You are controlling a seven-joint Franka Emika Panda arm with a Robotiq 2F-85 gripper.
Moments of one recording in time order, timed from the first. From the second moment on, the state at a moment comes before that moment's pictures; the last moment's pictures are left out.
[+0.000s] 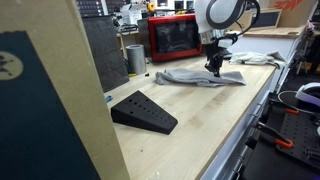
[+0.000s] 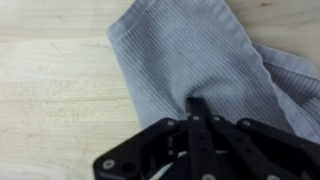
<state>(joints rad) 0.02 0.12 -0.04 -2.40 -0.17 2.29 0.16</state>
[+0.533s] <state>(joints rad) 0.03 0.02 0.03 -2.51 -0.02 2.34 0.05</state>
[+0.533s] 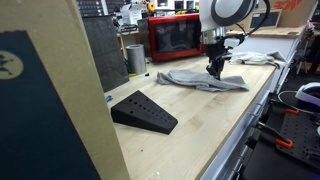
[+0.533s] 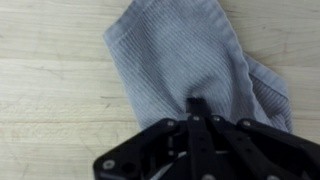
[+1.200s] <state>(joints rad) 0.05 -0.20 0.05 -2.53 0.03 2.28 0.00</state>
